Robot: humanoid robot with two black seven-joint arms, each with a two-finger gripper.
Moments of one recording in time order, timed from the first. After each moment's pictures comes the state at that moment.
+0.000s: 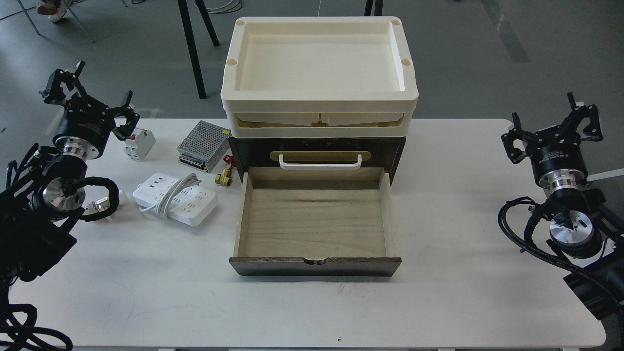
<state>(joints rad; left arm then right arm) -0.72 0.40 -0.68 -0.46 -0.25 -0.49 -0.37 0.45 -0.38 1.01 0.83 0.11 0.29 0.46</state>
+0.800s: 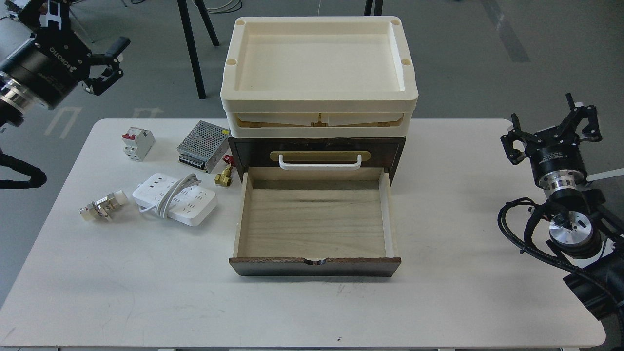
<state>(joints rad) -0.76 0.88 -0.68 -1.11 0.27 -0.48 -0.32 0.46 -0.38 1.01 0.82 0.10 0.30 0.46</state>
